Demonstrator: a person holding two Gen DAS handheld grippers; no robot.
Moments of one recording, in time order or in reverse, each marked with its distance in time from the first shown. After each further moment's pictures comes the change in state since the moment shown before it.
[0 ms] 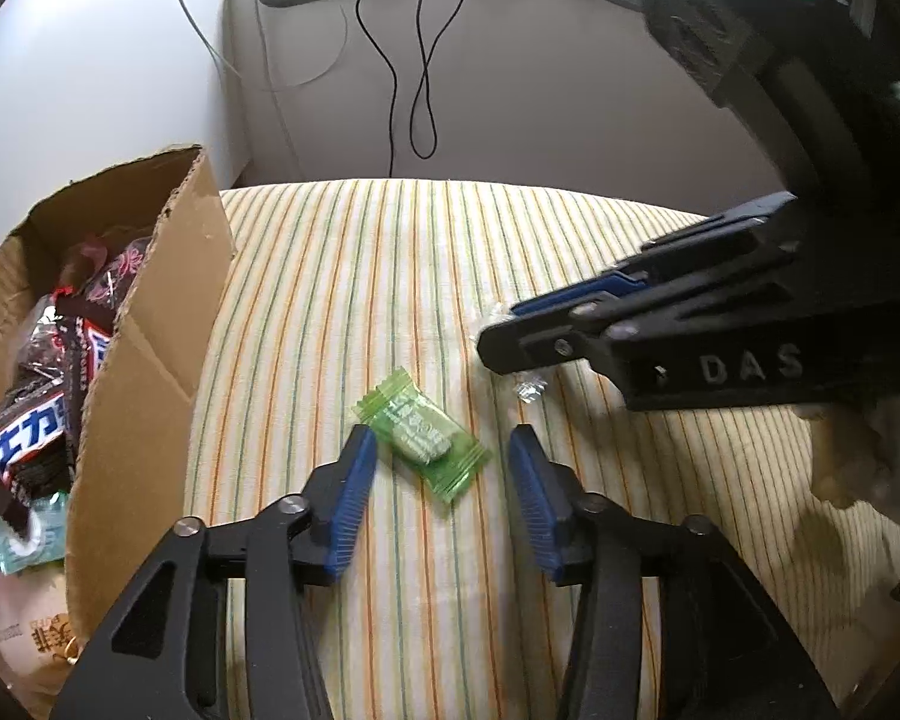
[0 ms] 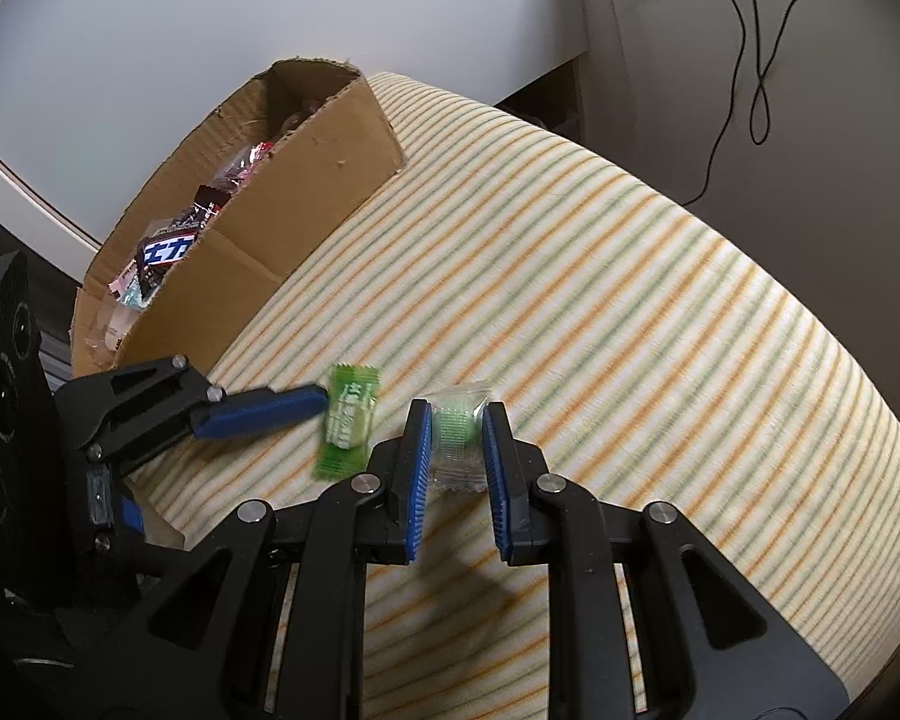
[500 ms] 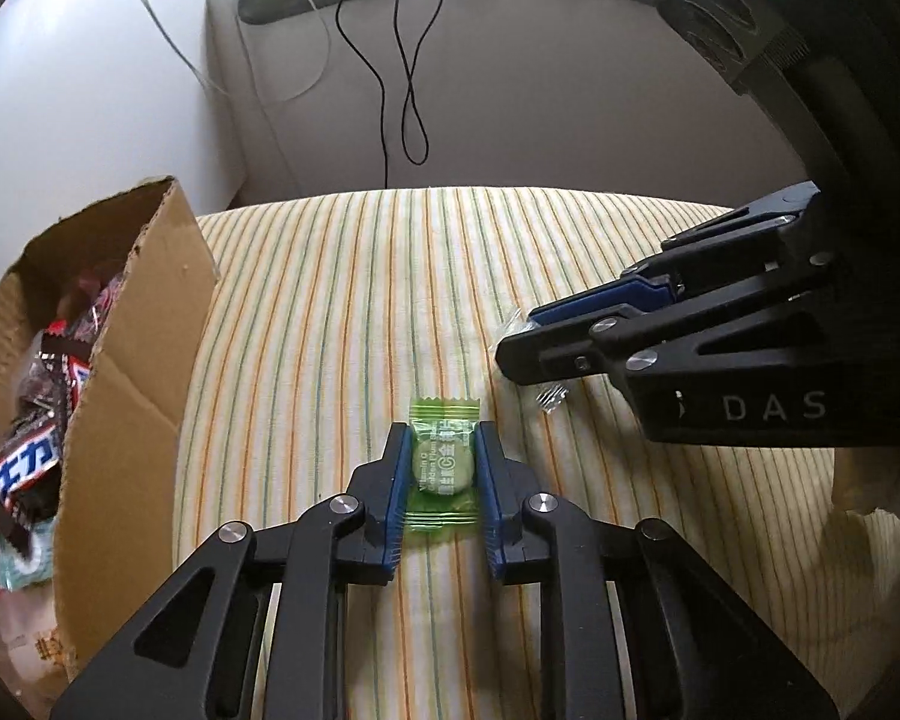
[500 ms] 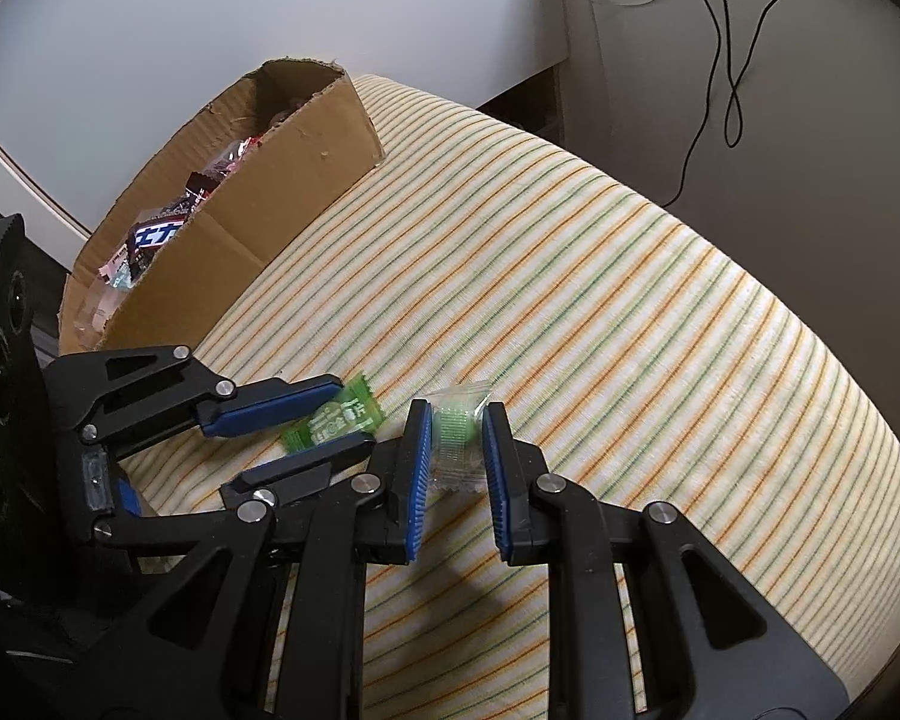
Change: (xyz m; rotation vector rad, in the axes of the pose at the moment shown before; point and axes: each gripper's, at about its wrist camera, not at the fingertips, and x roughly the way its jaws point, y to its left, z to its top) left arm 0.001 -0.016 -0.002 0.051 -0.012 0.038; right arm -0.024 -0.013 -0.026 -0.010 -0.026 -0.065
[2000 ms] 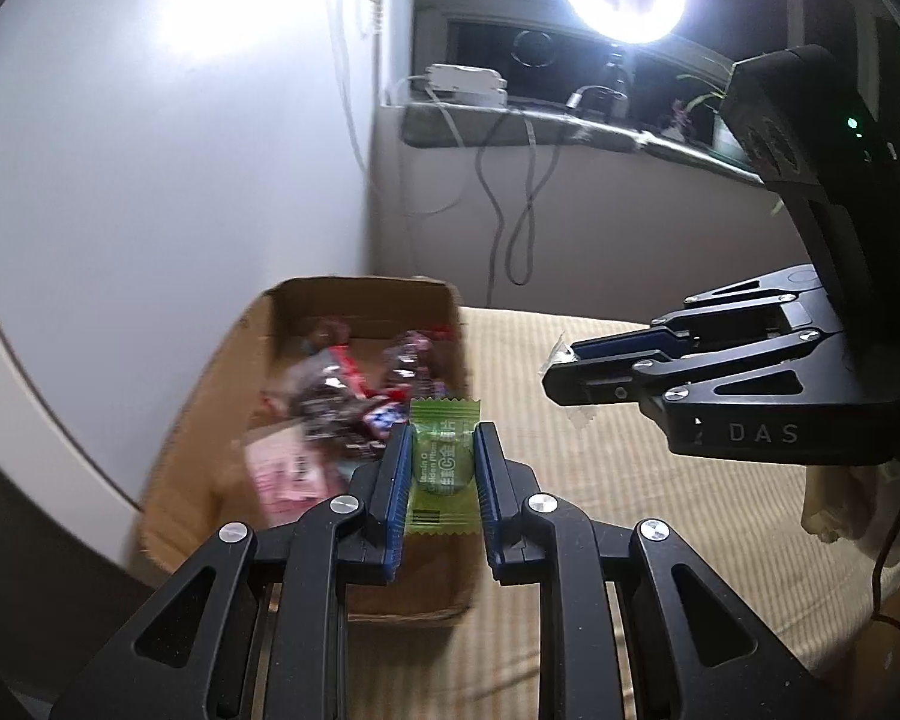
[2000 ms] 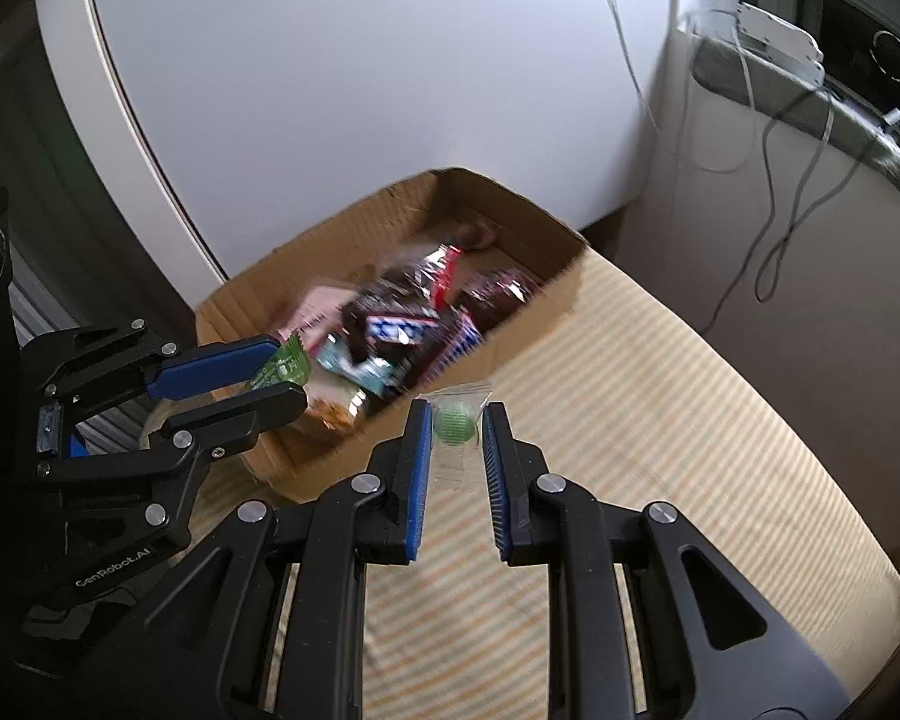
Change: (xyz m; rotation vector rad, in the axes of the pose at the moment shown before) left arm -0.135 0.112 -0.037 -0.133 -0.275 0.096; right arm -0.048 0.174 0.036 -0.154 -0.182 -0.062
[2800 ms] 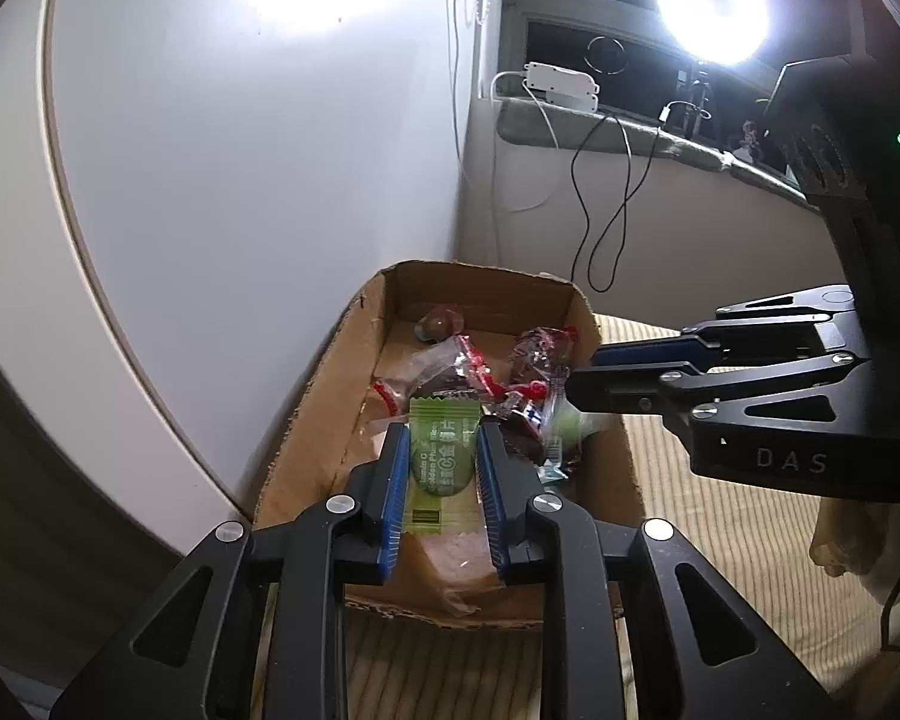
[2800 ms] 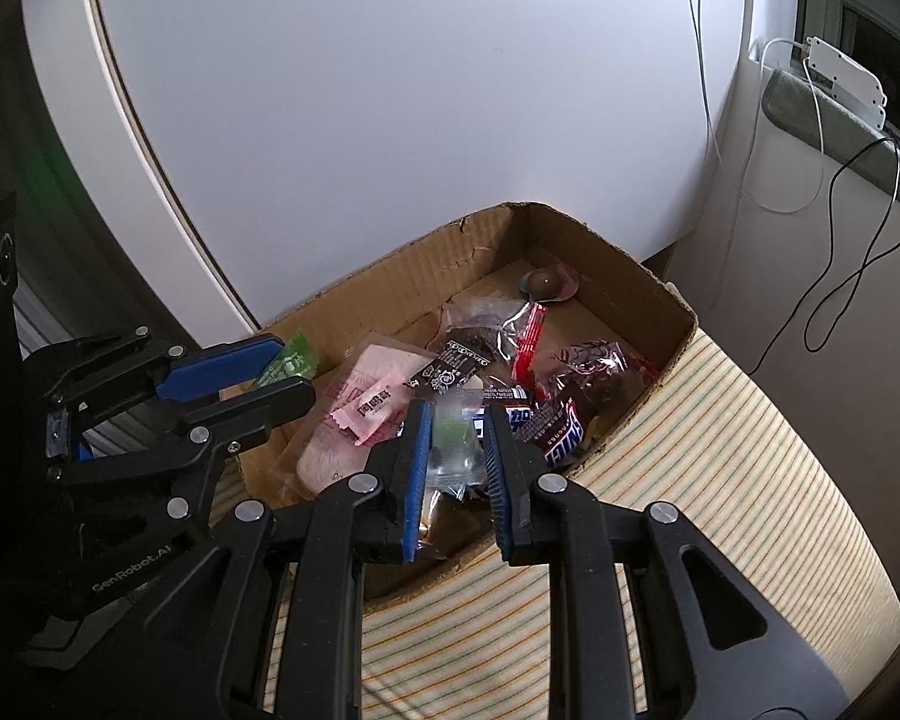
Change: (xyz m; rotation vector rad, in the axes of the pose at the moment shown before) left arm 0.004 0.057 -0.006 -0.091 0.009 0.108; right arm 0.045 0.037 0.034 -0.044 -0.016 0.034
